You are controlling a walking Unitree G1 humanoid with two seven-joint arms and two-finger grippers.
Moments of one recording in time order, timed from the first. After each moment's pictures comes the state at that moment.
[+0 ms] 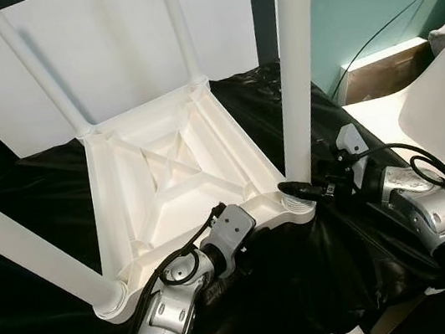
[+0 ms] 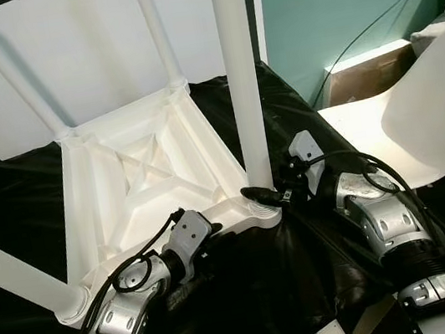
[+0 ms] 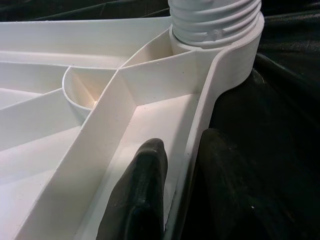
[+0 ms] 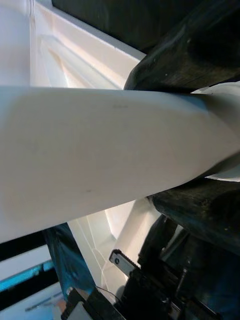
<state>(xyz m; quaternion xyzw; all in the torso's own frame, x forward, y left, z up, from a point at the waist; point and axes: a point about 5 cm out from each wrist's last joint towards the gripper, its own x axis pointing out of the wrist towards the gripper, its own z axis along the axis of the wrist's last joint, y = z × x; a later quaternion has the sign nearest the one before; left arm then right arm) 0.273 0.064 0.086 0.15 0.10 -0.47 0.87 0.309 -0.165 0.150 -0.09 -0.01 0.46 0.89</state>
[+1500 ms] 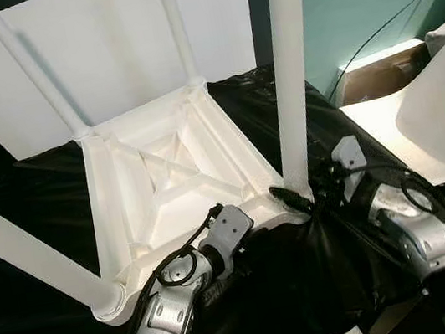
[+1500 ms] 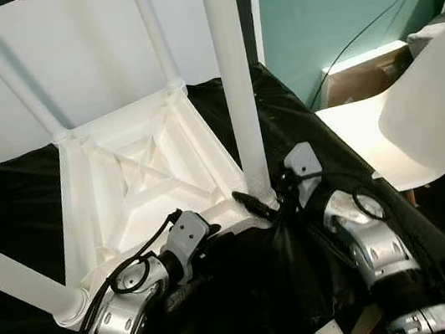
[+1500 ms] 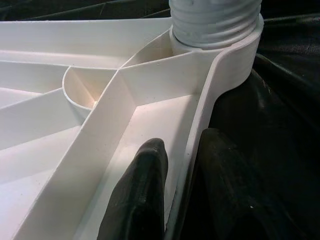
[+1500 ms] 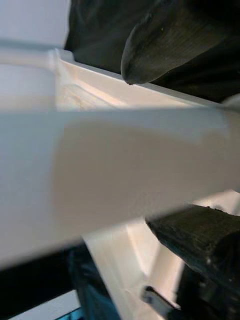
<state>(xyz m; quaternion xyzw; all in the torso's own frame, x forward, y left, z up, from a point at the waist) 0.271 0.067 0.085 0.15 0.10 -0.46 0.87 0.305 -0.156 0.152 -0.08 -0.06 0.38 0.92</state>
